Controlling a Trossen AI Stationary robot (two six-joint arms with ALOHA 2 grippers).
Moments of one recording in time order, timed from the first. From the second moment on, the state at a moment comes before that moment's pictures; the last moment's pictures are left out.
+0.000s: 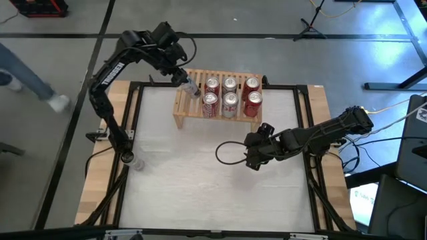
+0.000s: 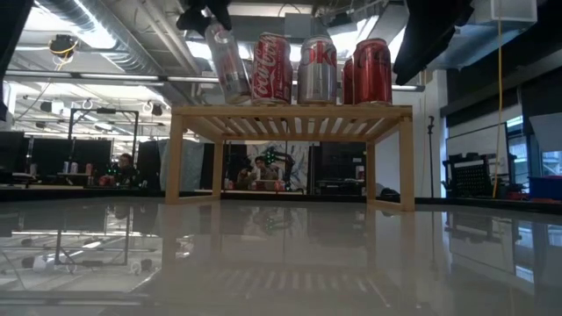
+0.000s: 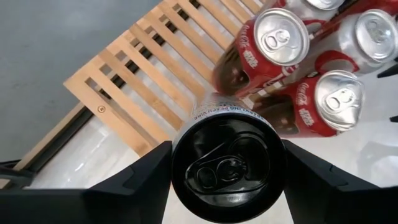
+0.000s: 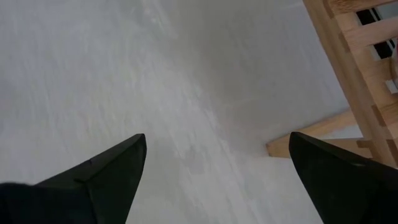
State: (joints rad) left arm 0.64 1.73 2.26 -1.57 0.14 -0.15; right arm 0.33 1.47 1.27 -1.00 0.44 0.60
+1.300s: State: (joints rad) left arm 0.62 1.77 2.19 -1.45 0.14 -0.12; right arm 0.33 1.47 1.27 -1.00 0.45 0.62
